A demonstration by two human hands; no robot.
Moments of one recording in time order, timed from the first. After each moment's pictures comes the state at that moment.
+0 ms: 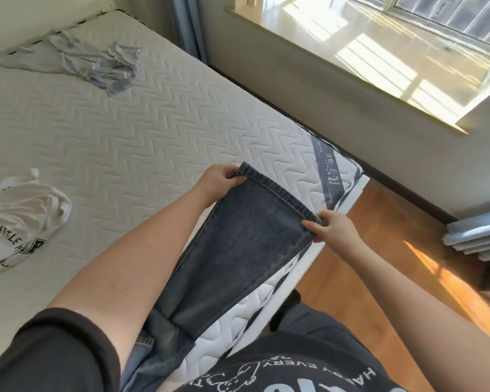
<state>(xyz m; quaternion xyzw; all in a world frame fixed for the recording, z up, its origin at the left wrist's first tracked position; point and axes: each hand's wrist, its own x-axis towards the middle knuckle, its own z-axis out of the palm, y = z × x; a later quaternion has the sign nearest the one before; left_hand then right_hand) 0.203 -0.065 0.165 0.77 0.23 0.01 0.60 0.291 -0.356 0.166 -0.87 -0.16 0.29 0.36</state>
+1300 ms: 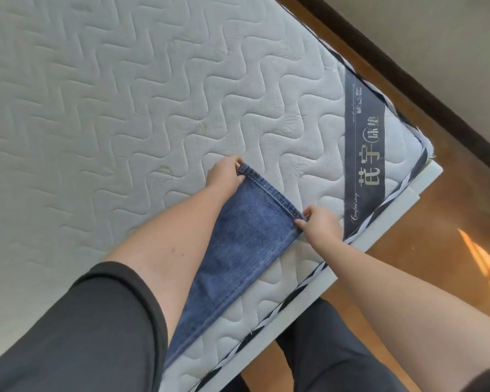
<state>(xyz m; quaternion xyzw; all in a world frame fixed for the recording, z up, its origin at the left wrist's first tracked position) 0.476 -0.036 -0.166 0.84 0.39 -0.18 0.32 0.547 -0.280 -0.161 -0.90 -0.09 0.43 0.08</state>
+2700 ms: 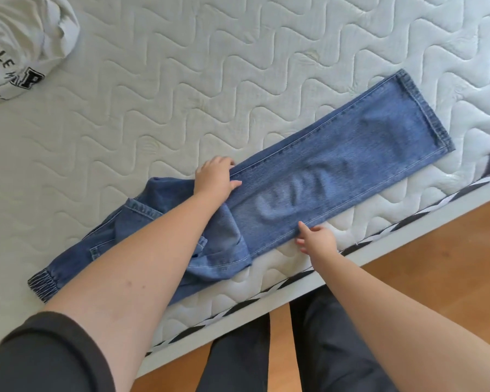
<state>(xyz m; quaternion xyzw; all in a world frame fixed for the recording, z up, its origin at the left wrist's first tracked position) 0.032 -0.036 -0.156 0.83 0.47 -0.17 0.26 0.159 -0.276 -0.199 -0.82 0.10 0.50 0.26</state>
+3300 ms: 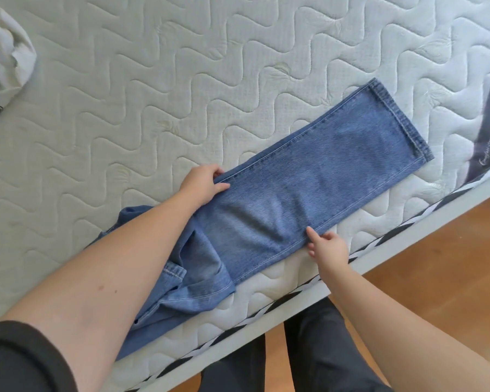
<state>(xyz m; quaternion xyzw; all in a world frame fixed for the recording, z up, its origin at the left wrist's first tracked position) 0.077 0.002 -0.183 0.77 0.47 -0.18 0.39 0.216 -0.281 -0.187 -0.83 0.16 0.43 0.30</state>
